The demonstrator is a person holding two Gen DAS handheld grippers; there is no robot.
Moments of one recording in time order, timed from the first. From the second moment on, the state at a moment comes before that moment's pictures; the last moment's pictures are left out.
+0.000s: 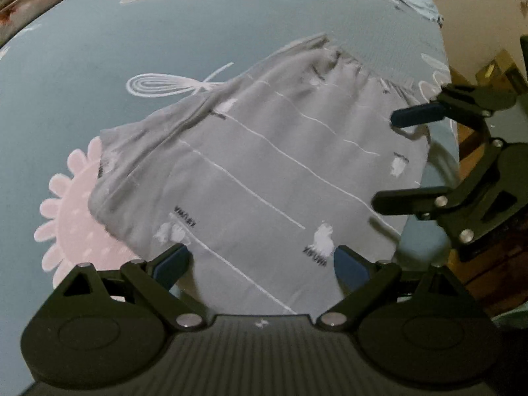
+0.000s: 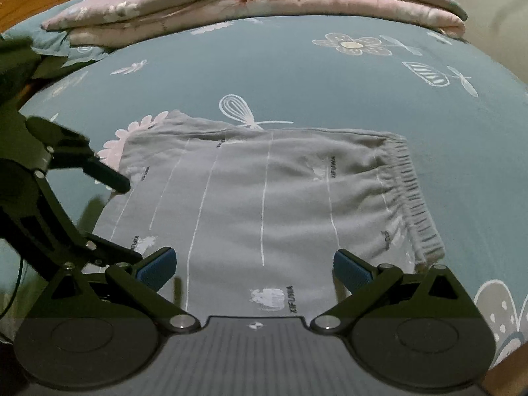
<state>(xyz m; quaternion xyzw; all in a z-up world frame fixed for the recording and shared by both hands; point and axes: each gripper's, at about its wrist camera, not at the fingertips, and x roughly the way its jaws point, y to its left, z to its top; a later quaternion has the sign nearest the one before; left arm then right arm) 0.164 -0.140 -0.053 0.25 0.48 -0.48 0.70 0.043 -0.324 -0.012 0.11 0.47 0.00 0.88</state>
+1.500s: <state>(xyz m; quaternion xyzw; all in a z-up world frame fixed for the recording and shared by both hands) 0.192 -0.099 -0.058 0.14 0.53 -0.31 0.78 0.106 -0.292 -0.021 0.04 0.58 0.09 0.81</state>
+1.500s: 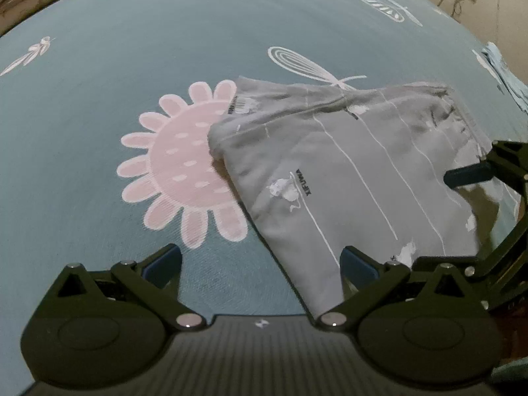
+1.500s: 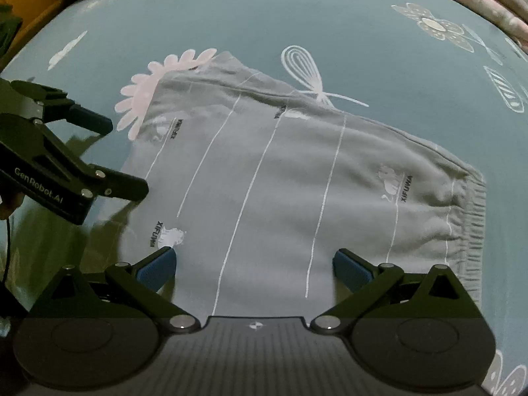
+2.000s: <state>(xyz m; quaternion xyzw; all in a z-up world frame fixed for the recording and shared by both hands) 0.183 -0.079 -0.059 0.09 0.48 -0.33 0.81 0.104 -0.286 -0.021 0.04 0.57 0.05 0.82</state>
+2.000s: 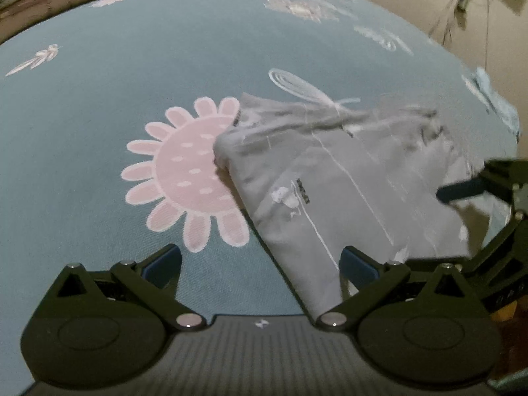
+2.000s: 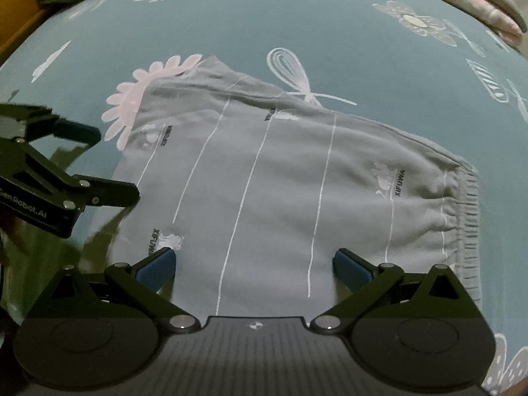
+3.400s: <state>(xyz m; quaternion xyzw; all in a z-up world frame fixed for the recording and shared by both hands) 0.168 0.060 -0.029 0.03 0.46 -0.17 0.87 0.198 -0.126 -0.016 -0.25 0.47 0.09 0.84</state>
